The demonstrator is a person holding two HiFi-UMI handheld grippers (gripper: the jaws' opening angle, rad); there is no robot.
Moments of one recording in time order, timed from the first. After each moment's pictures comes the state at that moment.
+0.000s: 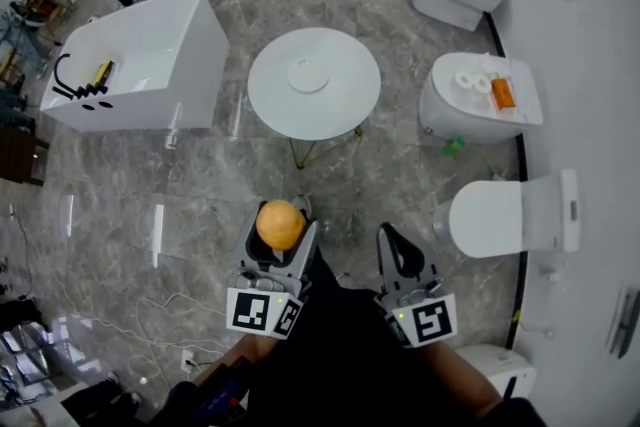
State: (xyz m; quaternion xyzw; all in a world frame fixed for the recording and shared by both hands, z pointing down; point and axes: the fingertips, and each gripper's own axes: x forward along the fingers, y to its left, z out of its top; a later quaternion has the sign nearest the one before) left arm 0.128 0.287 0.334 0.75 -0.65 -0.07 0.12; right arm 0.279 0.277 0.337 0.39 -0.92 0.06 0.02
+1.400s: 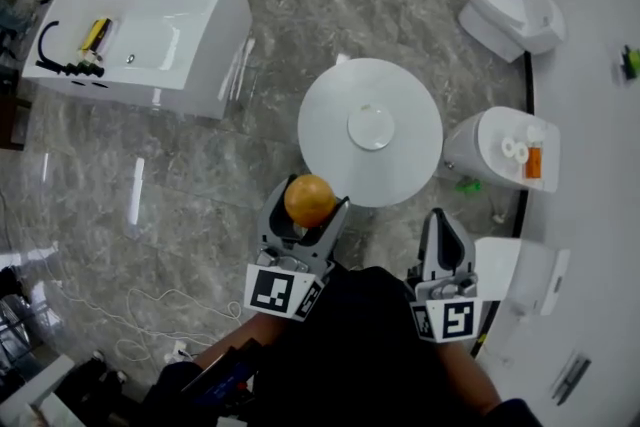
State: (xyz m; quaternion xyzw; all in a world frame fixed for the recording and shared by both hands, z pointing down) left arm -0.112 0.035 0.351 0.73 -0.65 -0.11 0.18; right arm 0.063 0.008 0.314 0.43 -0.90 0.02 0.06
